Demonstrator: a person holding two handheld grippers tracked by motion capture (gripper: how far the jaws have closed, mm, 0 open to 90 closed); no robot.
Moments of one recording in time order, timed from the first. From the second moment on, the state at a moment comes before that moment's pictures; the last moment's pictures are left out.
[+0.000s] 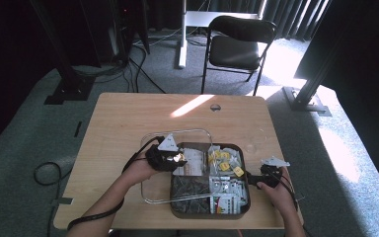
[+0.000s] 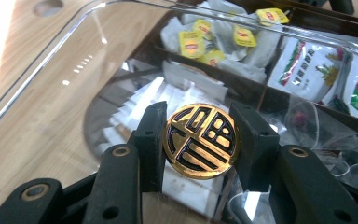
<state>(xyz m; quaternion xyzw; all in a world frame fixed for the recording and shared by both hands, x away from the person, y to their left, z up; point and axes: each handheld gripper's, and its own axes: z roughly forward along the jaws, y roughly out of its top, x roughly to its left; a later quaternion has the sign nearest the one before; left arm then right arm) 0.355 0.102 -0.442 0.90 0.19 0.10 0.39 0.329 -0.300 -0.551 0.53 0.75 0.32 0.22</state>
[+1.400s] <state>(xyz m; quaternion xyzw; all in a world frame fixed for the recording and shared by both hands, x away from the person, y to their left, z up) 0.365 0.241 -0.451 0.86 0.33 0.15 0.37 0.329 -0.300 -0.551 0.53 0.75 0.32 0.22</state>
